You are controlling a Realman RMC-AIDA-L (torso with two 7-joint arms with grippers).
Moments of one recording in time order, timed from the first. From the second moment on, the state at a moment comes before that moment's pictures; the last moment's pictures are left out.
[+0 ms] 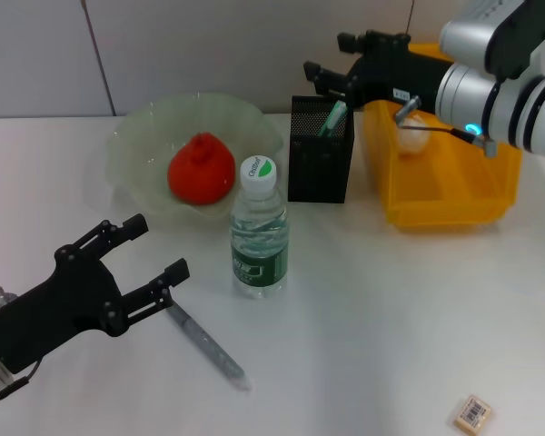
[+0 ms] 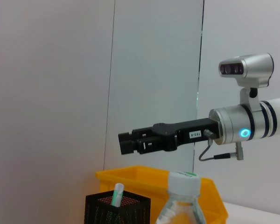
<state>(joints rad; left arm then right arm) -0.26 -2.07 1.01 0.44 1.30 1.52 -0.83 0.76 2.08 1.95 0.63 1.74 -0.72 1.20</state>
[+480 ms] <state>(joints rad) -0.25 -2.07 1.00 0.44 1.30 1.54 -0.83 0.63 2.08 1.99 0.80 1.82 -0.92 1.20</state>
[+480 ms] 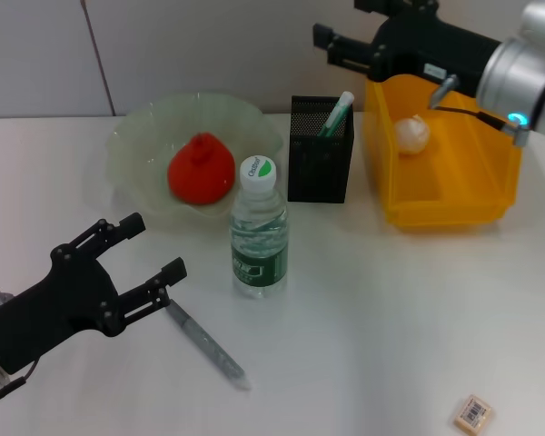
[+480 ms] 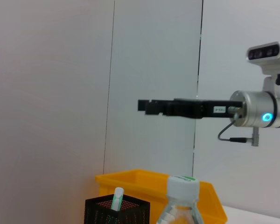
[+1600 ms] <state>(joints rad) -0.24 -2.06 1.00 0.44 1.30 1.55 -0.83 0.39 2.07 2.03 1.30 1.30 -1.47 1.71</state>
